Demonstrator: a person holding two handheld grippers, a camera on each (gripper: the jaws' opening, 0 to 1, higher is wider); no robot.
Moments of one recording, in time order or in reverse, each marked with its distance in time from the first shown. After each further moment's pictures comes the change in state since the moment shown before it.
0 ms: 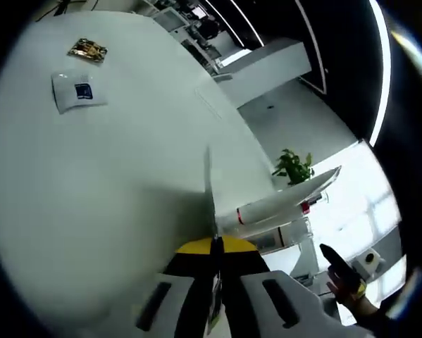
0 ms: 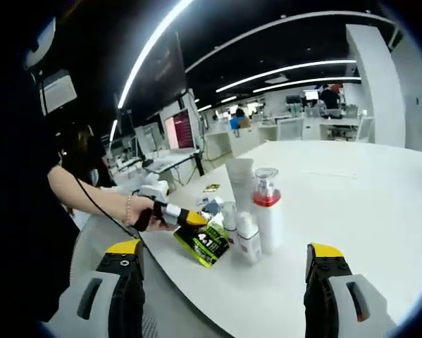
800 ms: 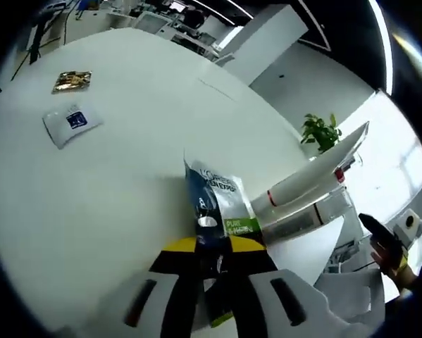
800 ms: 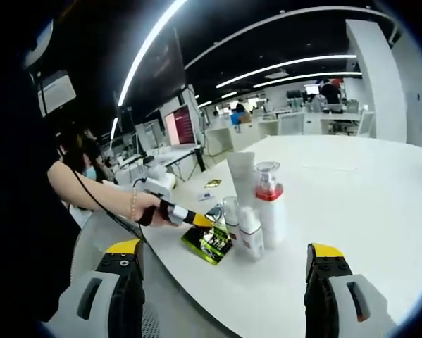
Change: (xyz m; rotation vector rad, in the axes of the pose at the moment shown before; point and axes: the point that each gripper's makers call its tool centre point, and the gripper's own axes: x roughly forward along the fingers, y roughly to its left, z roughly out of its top) left arm 0.002 0.022 -0.009 0.270 0.104 0.225; right arm 0.001 0.001 -0.006 0.017 0.025 0.013
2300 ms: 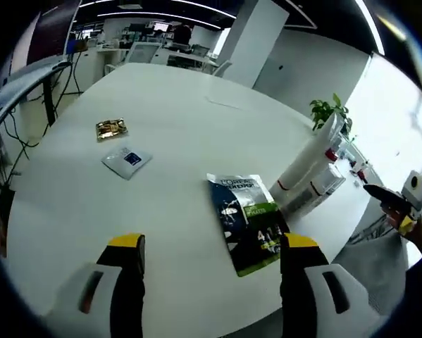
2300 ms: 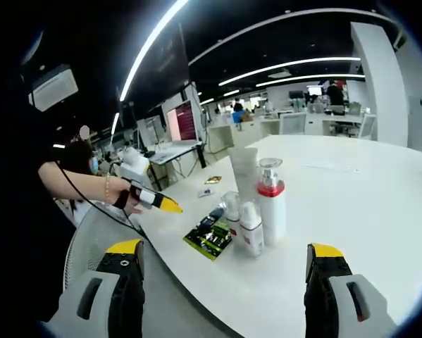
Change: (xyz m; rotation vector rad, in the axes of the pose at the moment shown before) left arm -0.095 0.017 0.006 0.180 -0.091 0.151; right arm -0.002 0.000 -0.008 -0.030 0.015 -0.002
